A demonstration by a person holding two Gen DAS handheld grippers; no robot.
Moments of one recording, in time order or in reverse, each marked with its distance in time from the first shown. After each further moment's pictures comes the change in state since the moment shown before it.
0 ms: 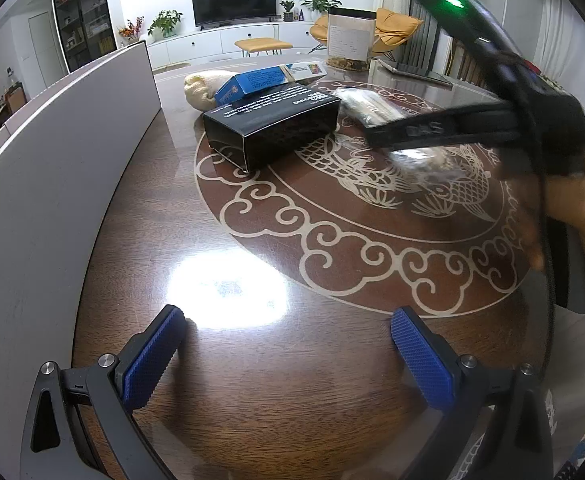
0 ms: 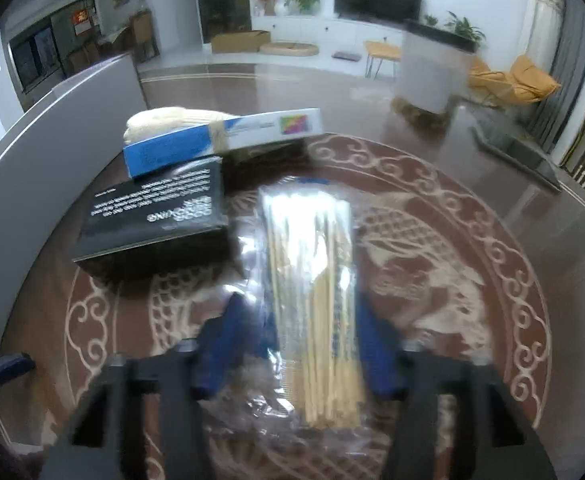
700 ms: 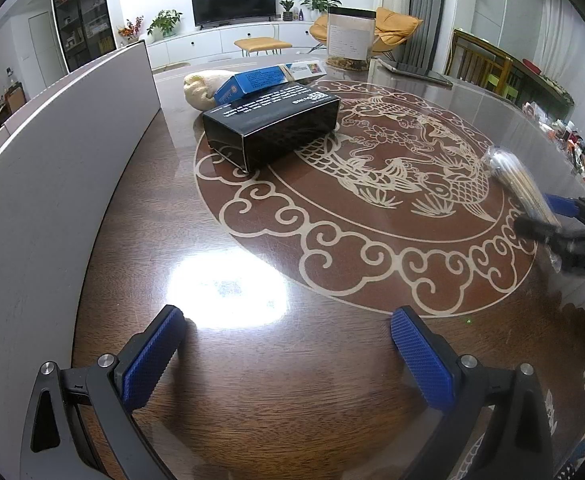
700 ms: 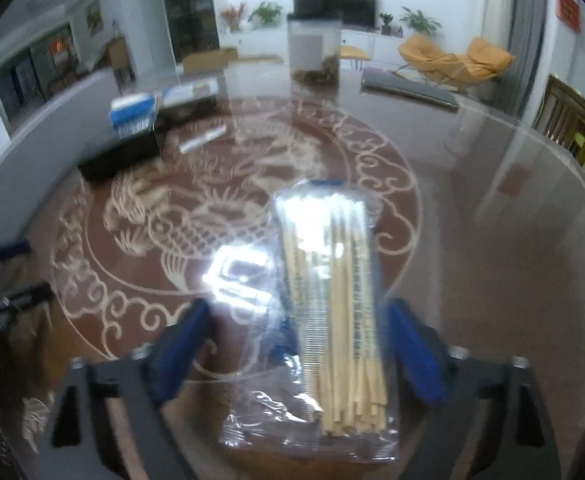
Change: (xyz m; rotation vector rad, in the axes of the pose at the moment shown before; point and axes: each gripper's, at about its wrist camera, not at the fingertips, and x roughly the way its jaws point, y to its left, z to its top) left arm 0.001 0.000 0.001 0.002 0.003 -0.004; right arm -0.076 -0.079 -0.120 0.078 -0.034 -0.053
